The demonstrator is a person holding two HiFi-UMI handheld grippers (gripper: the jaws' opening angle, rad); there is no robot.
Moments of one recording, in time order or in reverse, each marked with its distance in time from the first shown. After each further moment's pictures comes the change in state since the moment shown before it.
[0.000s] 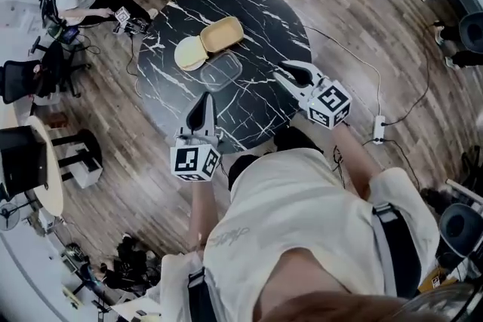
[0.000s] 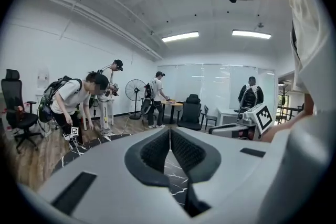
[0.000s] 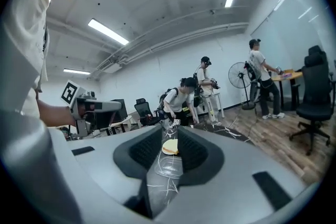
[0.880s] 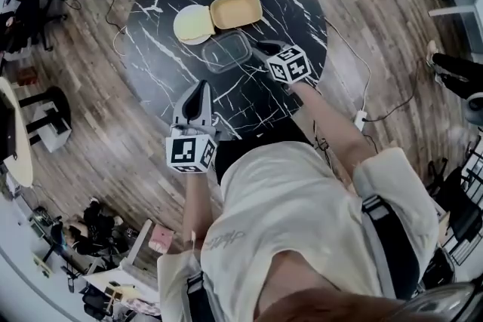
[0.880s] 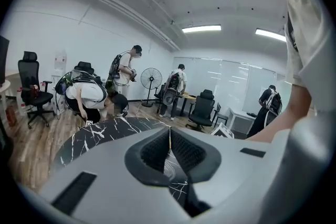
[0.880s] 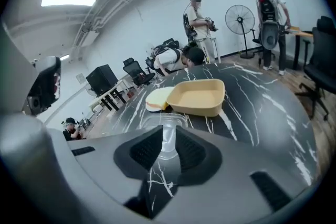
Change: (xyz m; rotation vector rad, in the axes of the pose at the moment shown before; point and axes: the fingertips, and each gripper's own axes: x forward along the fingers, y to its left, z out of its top) left arm 0.014 0.087 -0.053 -0.138 0.087 0.124; right arm 0.186 -0.058 -0.175 0.187 0.537 -0.018
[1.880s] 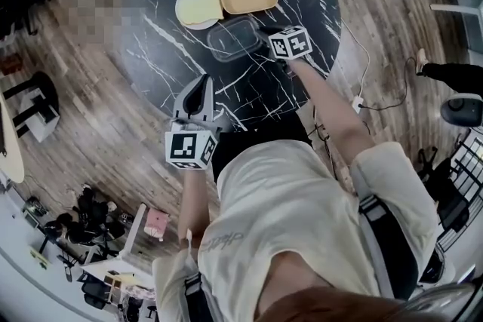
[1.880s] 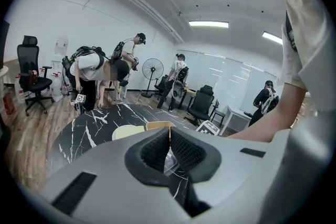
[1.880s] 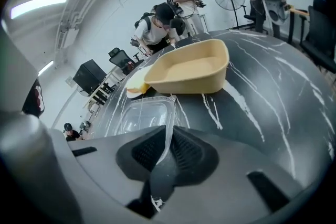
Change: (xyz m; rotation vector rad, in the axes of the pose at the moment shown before) left arm 0.006 0.046 -0.040 -0.079 0.091 -0.025; right arm 0.067 -0.032 -0.030 0.137 0.184 -0.054
